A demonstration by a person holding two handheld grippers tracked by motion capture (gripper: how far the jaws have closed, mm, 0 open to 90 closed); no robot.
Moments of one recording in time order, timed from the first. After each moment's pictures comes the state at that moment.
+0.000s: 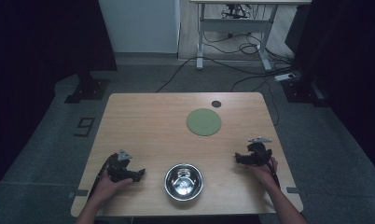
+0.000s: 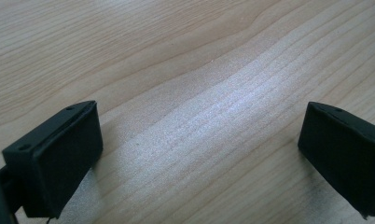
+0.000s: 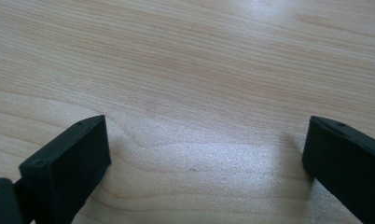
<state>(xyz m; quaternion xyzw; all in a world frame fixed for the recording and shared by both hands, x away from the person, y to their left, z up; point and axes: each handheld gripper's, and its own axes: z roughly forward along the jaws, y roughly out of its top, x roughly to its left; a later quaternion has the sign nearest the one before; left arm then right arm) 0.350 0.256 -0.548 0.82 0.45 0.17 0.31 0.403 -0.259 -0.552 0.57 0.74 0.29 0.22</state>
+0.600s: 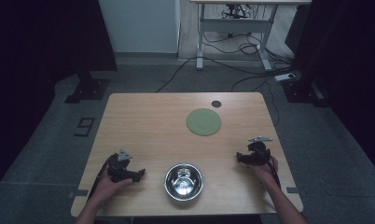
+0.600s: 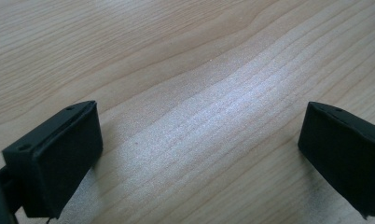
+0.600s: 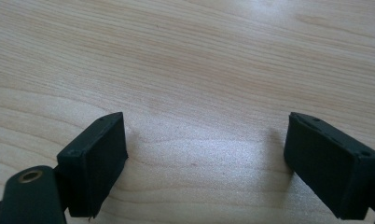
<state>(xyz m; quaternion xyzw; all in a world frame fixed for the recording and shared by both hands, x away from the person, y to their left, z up) 0.349 0.256 -0.548 0.82 0.45 0.17 0.31 0.403 -0.260 -0.546 0.57 0.74 0.29 0.21</state>
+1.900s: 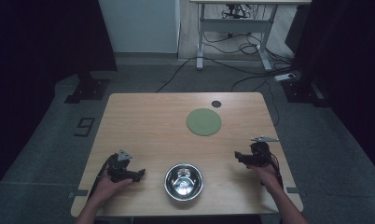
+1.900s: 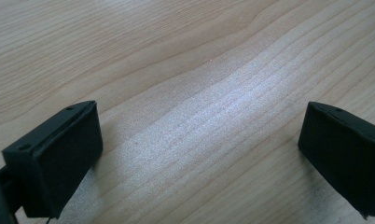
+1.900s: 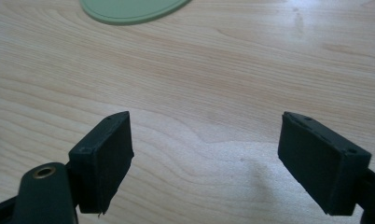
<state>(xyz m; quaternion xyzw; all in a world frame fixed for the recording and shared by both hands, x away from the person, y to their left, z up) 0.349 0.256 -0.548 0.82 0.45 0.17 0.31 0.381 -0.256 -0.513 0.55 0.73 0.36 0.17</state>
